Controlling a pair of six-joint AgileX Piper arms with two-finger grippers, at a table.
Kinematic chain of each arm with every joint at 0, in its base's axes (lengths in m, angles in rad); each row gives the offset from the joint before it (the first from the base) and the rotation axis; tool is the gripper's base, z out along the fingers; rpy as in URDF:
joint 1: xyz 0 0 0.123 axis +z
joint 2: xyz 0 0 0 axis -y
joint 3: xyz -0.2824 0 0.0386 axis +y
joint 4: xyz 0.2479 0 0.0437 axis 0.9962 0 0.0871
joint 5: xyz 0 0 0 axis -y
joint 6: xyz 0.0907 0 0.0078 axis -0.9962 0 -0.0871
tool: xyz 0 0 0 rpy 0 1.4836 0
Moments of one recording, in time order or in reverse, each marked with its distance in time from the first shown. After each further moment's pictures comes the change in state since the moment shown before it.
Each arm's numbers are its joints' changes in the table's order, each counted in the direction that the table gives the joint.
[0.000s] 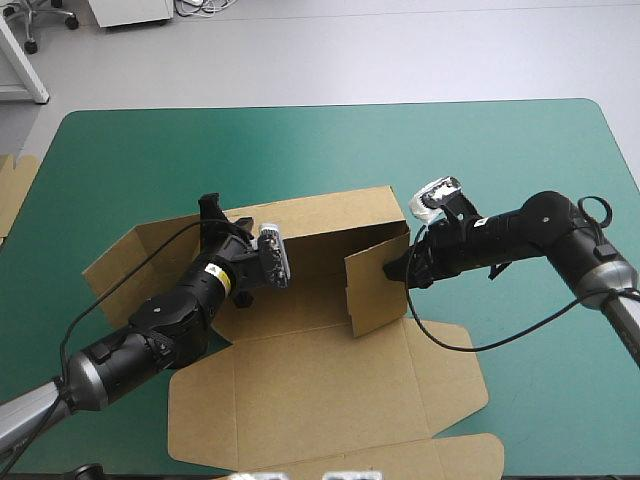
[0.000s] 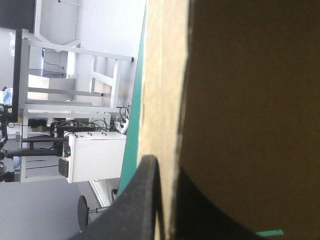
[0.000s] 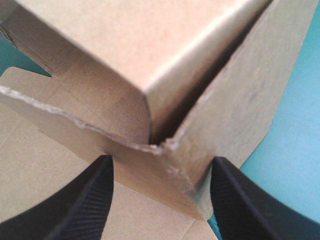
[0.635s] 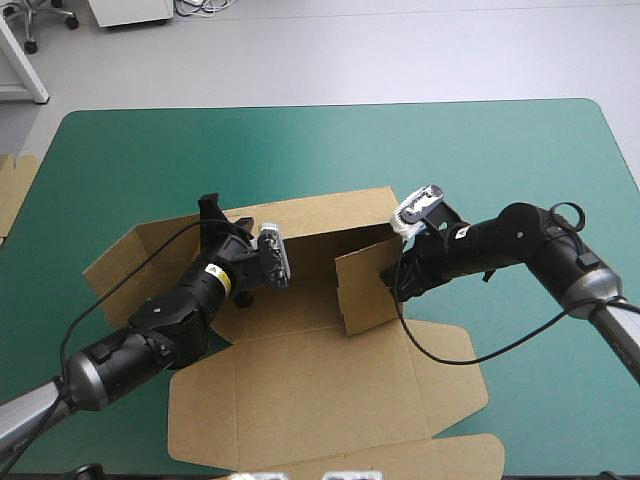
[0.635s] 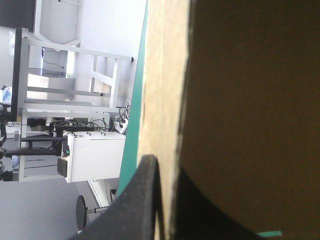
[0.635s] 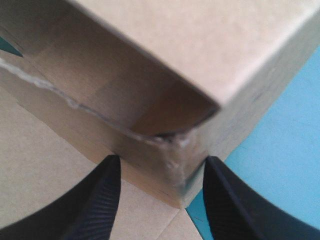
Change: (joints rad) left arm 0.000 0.000 0.001 0.002 -0.001 0.011; right arm 0.125 0.017 0.006 -0.189 0.105 -0.104
